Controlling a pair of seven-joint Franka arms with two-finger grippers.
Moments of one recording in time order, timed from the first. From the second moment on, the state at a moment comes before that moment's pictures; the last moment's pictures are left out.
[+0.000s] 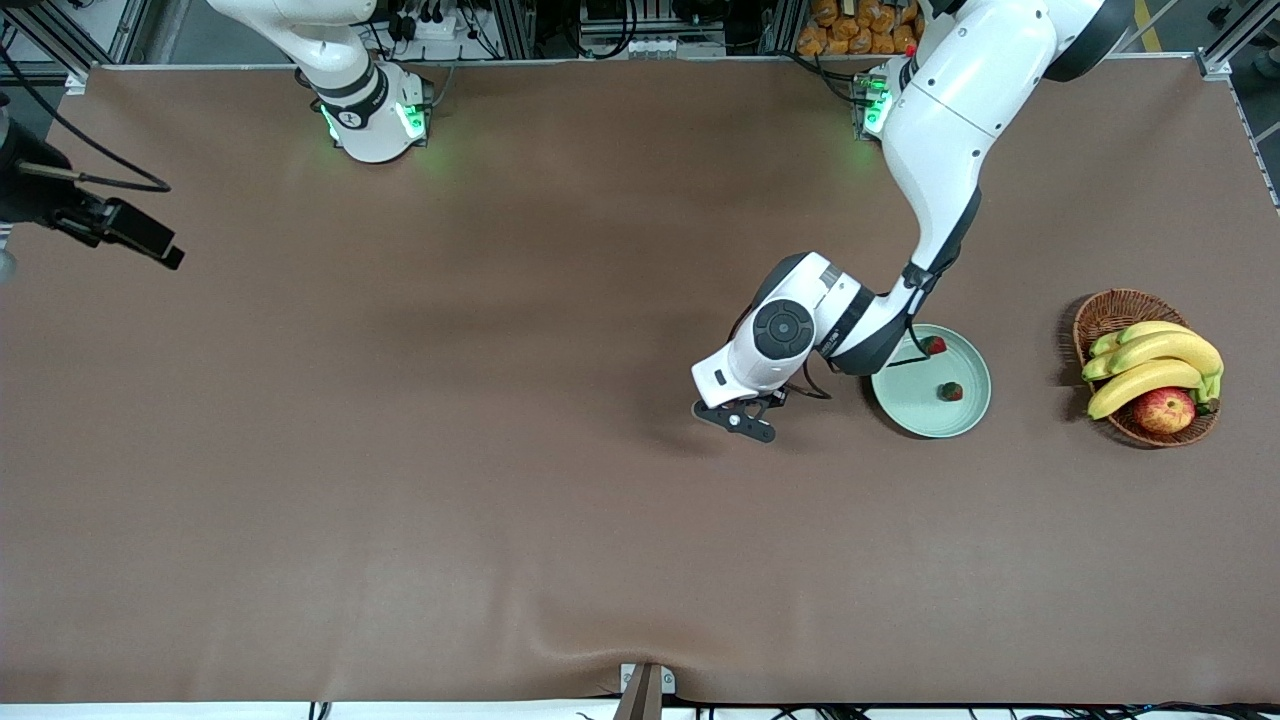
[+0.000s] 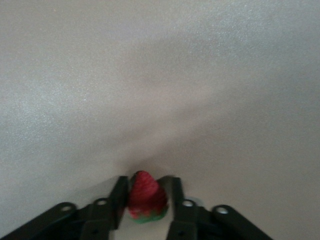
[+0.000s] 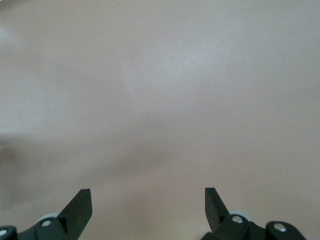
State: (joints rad) left arm -0.31 0.74 -0.32 -1.69 0.19 2.35 -0.31; right arm -0.07 -0.01 0.09 -1.53 0.01 1.50 0.32
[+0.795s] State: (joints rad) left arm -0.11 0.56 -0.36 -1.76 0.24 2.12 -0.18; right arm -0.05 0.01 0.03 -1.47 0.05 1.53 0.26
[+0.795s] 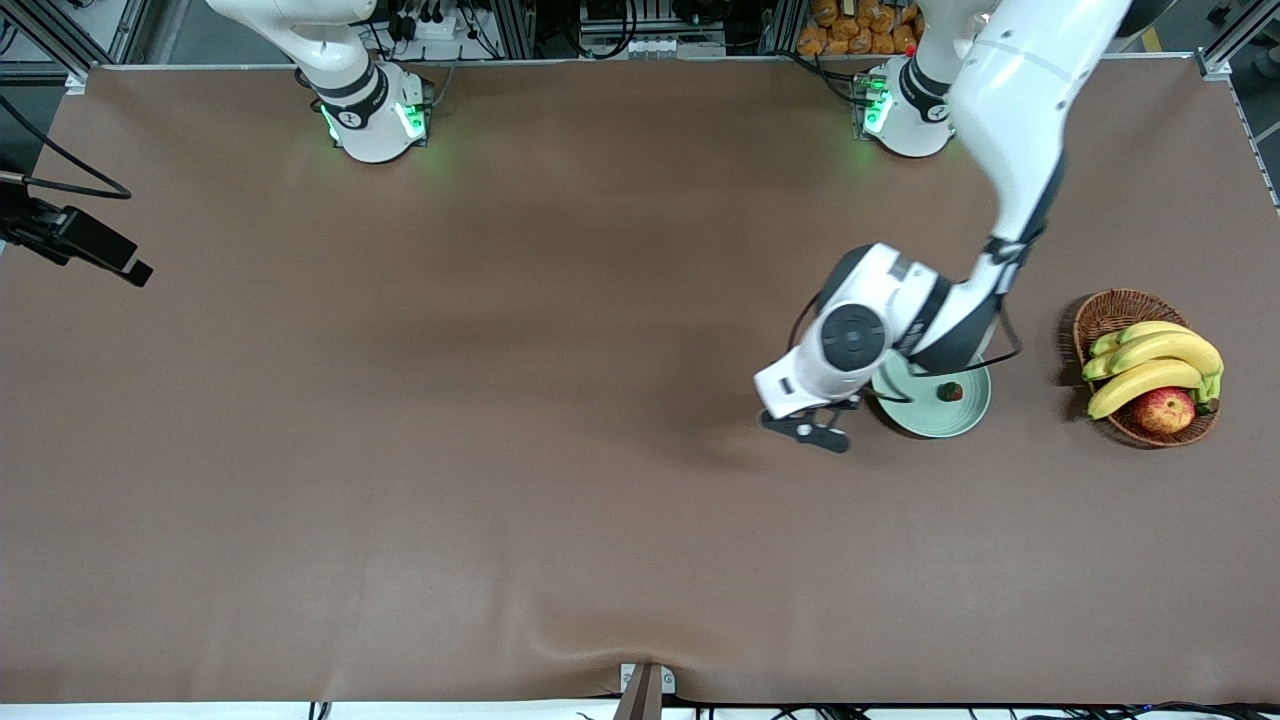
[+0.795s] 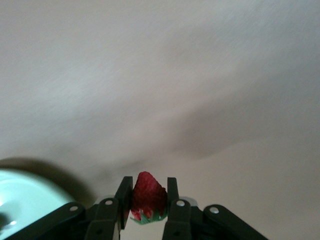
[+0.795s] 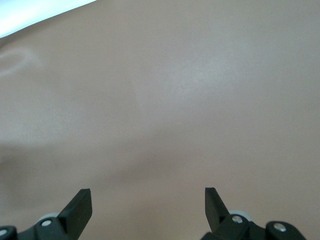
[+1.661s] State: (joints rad) left arm 0.27 0.50 -0.52 -2.00 0.34 2.14 0.10; right arm -0.04 0.01 0.03 -1.47 0.03 1.52 0.15
